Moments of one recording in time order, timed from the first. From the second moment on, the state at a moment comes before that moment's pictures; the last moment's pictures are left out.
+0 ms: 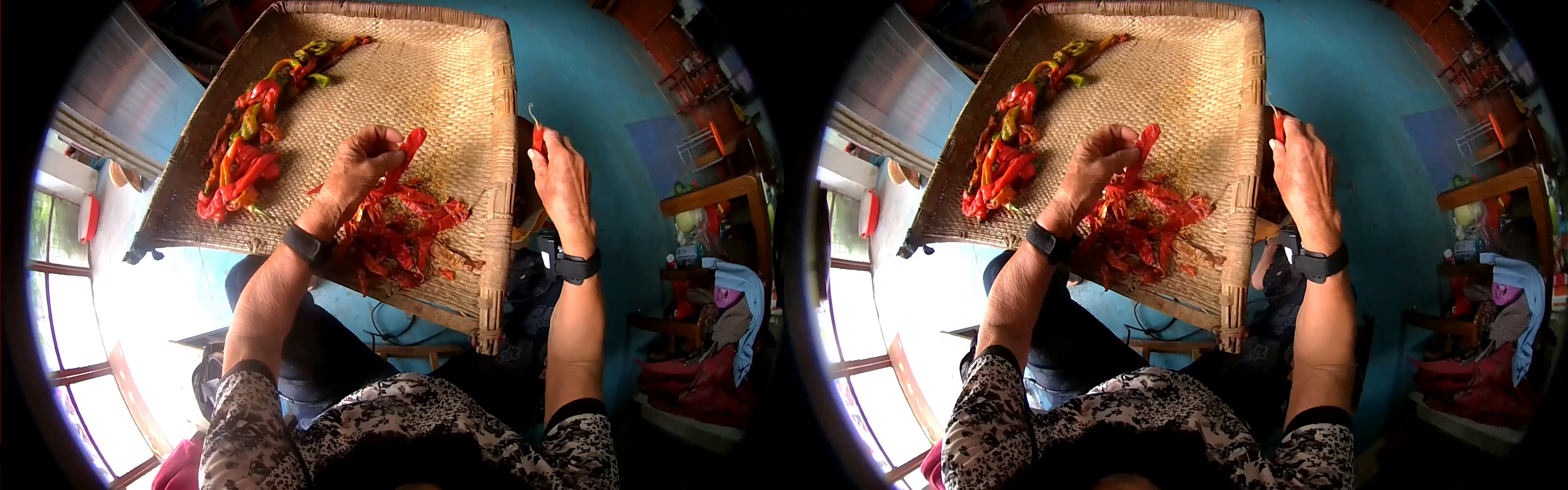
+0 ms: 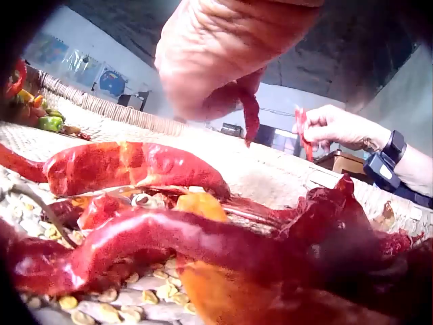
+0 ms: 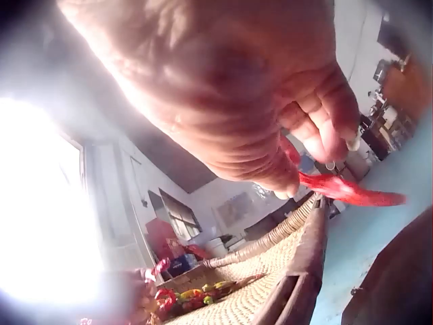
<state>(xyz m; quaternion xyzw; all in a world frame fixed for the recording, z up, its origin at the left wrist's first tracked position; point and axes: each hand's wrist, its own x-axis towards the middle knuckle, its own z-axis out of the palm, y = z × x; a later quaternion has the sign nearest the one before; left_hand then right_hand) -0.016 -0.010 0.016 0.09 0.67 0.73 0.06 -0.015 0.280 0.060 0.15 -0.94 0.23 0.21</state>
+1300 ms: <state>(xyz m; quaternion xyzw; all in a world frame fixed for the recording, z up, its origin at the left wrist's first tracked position) -0.012 -0.029 0.039 0.20 0.93 0.31 -0.01 -0.005 0.203 0.042 0.33 -0.88 0.35 0.01</state>
